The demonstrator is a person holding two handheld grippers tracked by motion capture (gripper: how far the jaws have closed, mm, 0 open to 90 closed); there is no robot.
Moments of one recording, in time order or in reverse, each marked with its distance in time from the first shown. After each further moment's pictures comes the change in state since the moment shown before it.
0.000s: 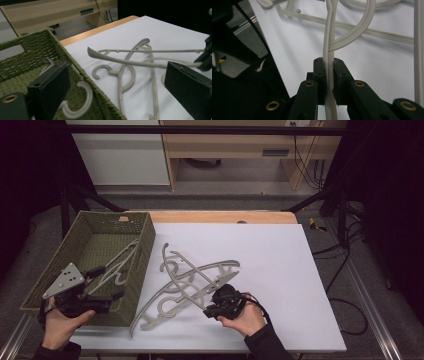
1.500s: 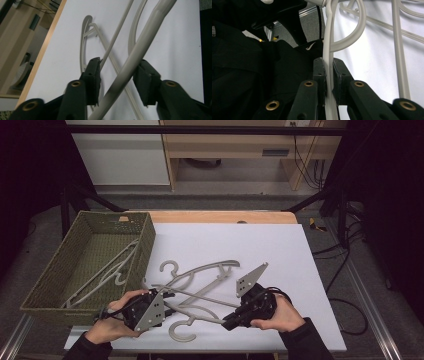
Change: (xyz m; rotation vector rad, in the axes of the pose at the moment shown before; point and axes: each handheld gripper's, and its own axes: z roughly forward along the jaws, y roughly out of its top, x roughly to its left) left arm -0.108 0.015 0.080 0.256 -0.234 0.764; right arm -0.009 -0.016 -0.072 0.001 0.359 -0.213
